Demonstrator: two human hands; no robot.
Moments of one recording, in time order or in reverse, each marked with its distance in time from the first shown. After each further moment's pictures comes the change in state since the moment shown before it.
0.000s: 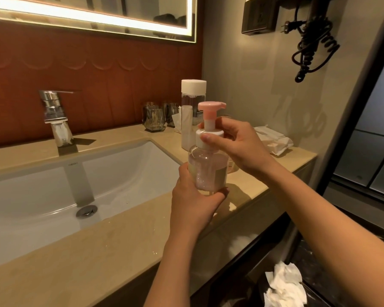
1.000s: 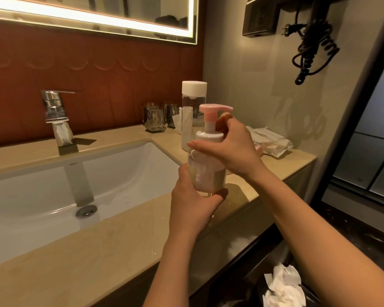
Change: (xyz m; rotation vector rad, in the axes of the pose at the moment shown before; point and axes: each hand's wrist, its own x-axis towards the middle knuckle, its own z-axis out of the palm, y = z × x) left_hand 0.000 -0.002 0.001 -0.012 0.005 -0.024; right_hand 0.004 0.001 0.014 -0.118 0.167 0.046
